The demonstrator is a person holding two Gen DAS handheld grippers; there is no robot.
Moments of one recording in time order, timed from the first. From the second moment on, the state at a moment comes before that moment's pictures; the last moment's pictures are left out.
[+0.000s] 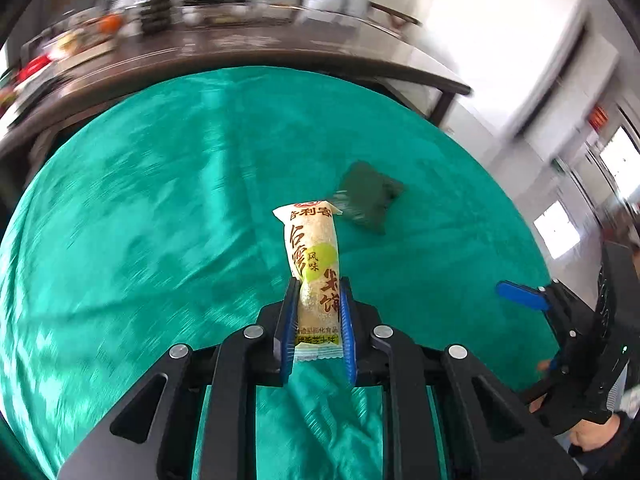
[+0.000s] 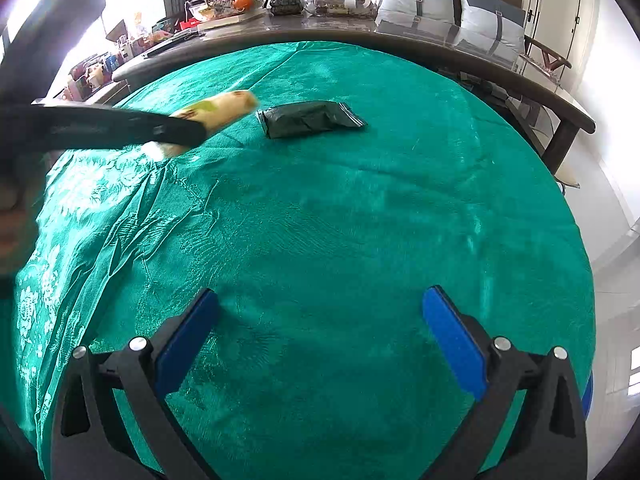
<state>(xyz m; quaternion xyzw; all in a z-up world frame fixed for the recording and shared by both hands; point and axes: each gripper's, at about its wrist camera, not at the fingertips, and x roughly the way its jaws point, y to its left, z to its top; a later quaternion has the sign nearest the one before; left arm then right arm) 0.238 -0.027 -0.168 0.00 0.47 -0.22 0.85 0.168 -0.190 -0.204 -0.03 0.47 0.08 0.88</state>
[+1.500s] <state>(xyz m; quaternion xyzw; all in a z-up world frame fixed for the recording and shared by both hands) 0.171 -0.072 -0.188 0.00 0.43 -0.16 0.89 0.168 -0.237 -0.197 -0.02 0.47 0.10 0.88</state>
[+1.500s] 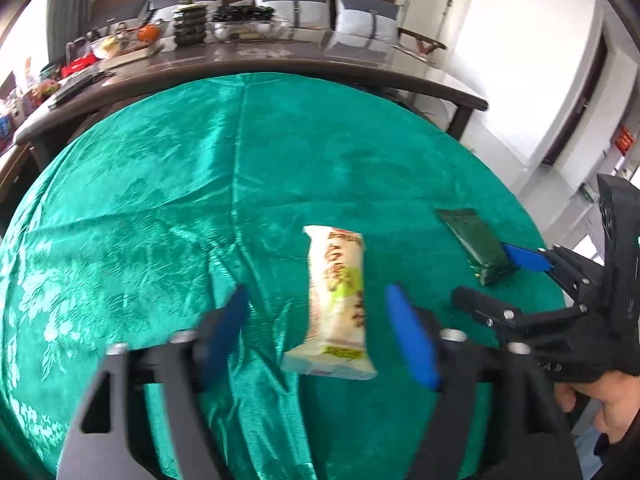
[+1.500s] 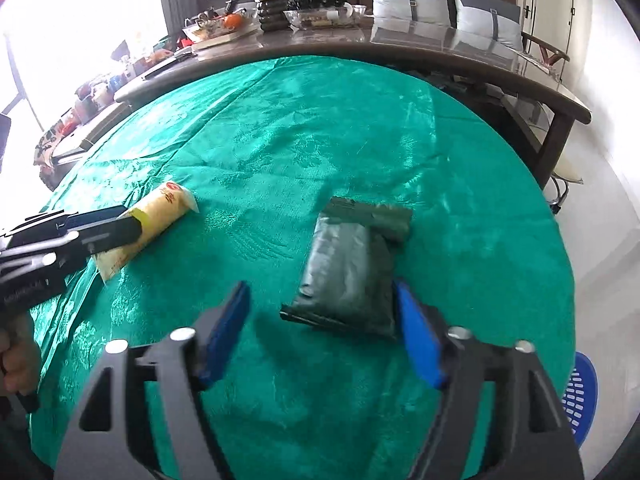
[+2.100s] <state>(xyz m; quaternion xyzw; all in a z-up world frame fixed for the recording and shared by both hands) 0.163 -0.088 -0.174 0.09 0.44 -0.20 0.87 0.177 -0.258 -0.171 0.03 0.51 0.12 0.85</state>
